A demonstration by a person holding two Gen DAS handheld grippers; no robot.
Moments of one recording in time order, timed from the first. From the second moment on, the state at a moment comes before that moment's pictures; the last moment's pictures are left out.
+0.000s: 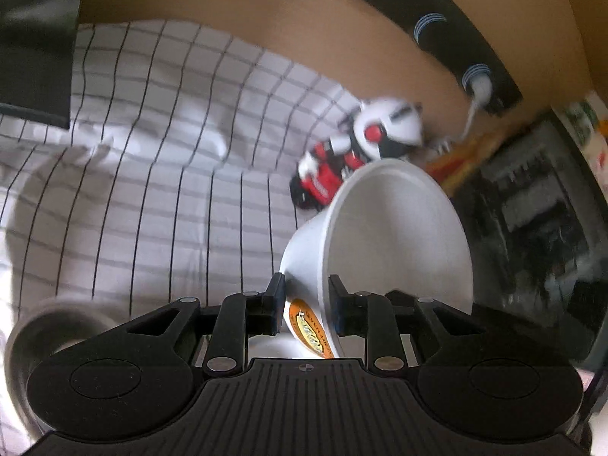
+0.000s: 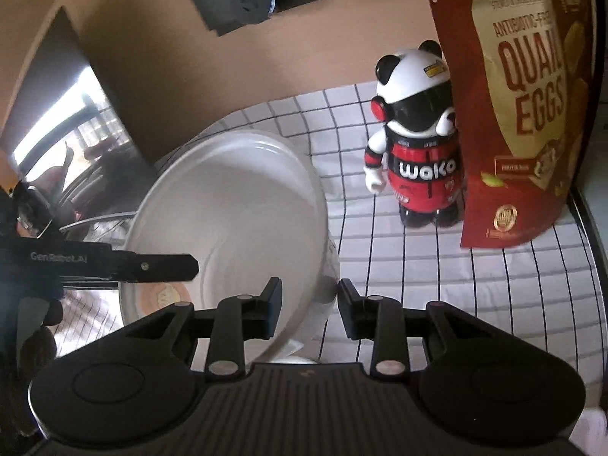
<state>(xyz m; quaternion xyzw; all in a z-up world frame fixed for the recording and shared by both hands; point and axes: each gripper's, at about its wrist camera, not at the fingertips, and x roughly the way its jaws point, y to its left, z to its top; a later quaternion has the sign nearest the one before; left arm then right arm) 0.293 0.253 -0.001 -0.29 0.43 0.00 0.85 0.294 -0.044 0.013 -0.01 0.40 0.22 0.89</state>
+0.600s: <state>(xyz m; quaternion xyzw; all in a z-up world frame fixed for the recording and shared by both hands) 0.257 0.241 -0.076 -0.31 0.52 0.00 0.80 0.238 -0.057 -0.062 -0.02 0.47 0.17 0.87</state>
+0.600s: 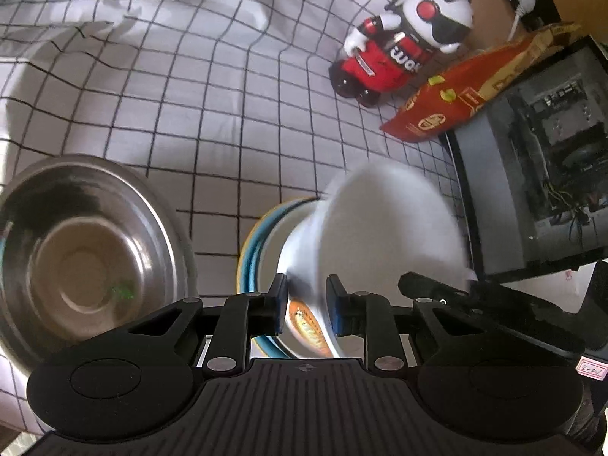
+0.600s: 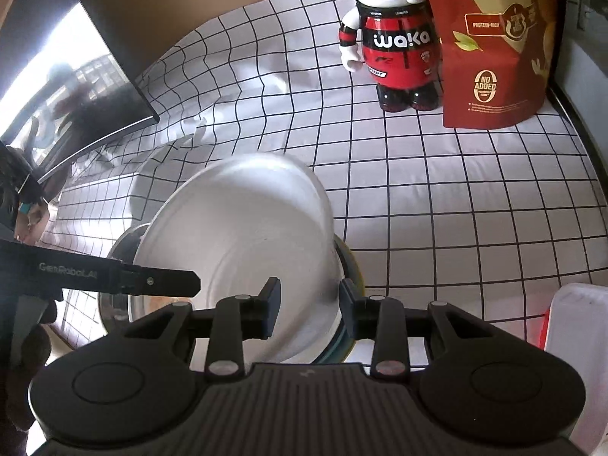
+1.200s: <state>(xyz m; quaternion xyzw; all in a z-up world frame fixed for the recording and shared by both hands) 0.247 0.262 -0.057 -0.34 0.48 -0.01 0.81 0.243 -0.051 -0.061 -0.10 0.43 0.11 0.89</state>
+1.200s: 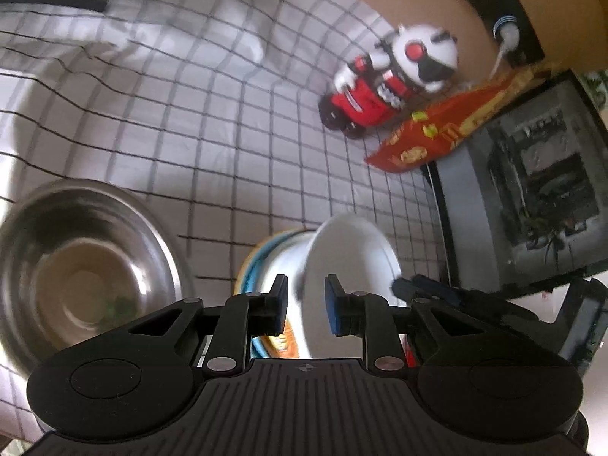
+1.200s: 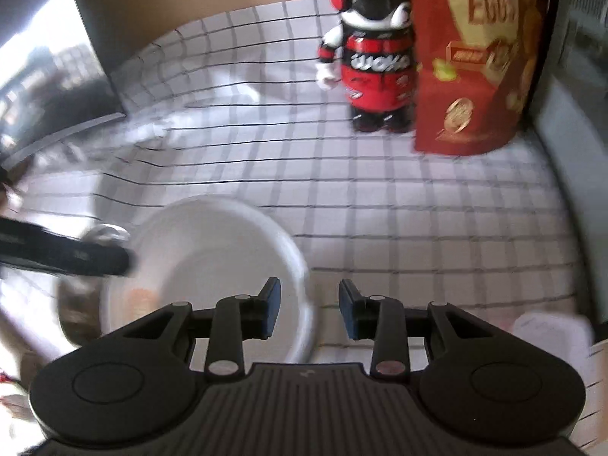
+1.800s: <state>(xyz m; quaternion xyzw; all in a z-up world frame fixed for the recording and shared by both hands) 0.097 0.374 -0.081 -0.30 0.42 0.22 0.82 0.264 0.118 -0.061 -0.17 0.49 0.29 0.81</state>
